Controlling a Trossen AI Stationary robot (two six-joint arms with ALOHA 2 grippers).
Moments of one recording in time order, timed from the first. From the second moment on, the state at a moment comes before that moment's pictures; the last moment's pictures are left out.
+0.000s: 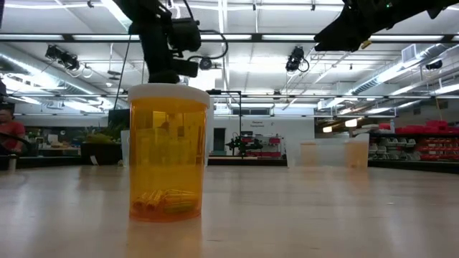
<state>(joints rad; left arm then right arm) 0.45 1.58 1.20 -0.80 -0.15 0.25 -0.28 0.71 0.66 -0.22 0.10 -0.08</state>
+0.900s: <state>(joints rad) 0.51 1.78 1.20 -0.75 -0.15 0.23 -0.28 0.71 0.66 -0.23 0.10 -0.07</state>
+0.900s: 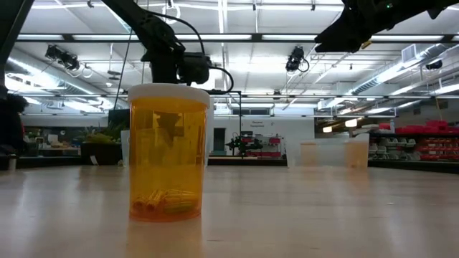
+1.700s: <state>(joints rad) 0.47 1.55 1.20 -0.68 -0.06 0.18 -0.28 0.73 0.66 -0.24 0.09 -0.07</state>
